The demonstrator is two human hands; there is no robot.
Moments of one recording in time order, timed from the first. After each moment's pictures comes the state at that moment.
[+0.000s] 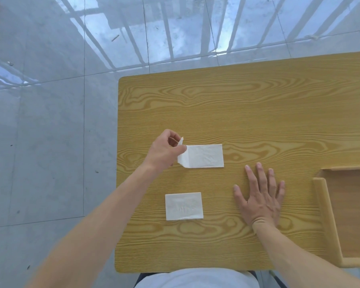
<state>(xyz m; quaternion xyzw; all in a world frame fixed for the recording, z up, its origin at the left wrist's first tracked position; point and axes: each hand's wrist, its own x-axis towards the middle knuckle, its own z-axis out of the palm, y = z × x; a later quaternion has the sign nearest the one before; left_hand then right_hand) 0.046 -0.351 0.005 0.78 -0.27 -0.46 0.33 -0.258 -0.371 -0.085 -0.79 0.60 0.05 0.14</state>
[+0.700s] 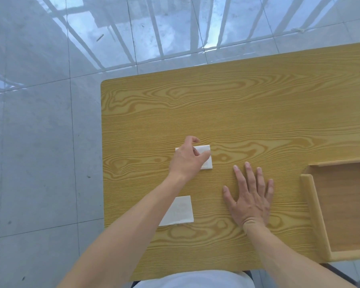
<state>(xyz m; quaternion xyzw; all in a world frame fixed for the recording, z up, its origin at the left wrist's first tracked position) -0.035 -0.390 -0.025 0.80 -0.33 -0.43 0.26 -0.256 -0.370 -0.086 -0.79 0.60 0.04 0.13</state>
